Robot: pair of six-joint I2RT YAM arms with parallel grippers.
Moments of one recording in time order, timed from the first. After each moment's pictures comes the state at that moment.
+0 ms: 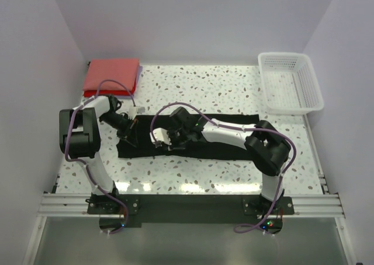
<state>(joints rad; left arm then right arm) 0.09 1.90 1.19 -1.11 0.67 0.68 0.91 1.89 1.27 -0.31 -0.50 -0.82</state>
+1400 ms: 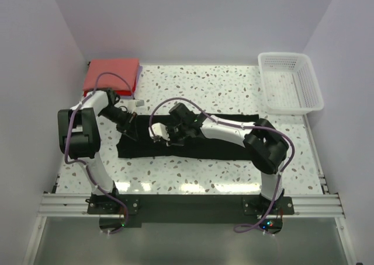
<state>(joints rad) 0.09 1.90 1.28 -1.17 0.70 0.70 0.89 1.92 1.33 -0.34 -0.51 -0.79</state>
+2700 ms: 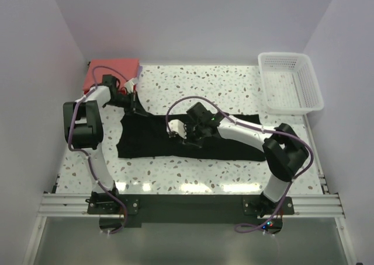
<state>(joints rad) 0.09 2.05 1.44 -0.72 0.90 0.09 0.80 1.73 1.16 -0.50 -0.41 -0.70</state>
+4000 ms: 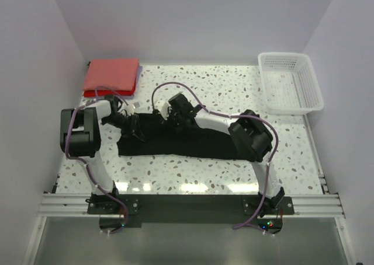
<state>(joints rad) 0.09 1.91 1.12 -0.80 0.72 0.12 0.80 2.15 1.52 -0.24 -0.21 -0.31</state>
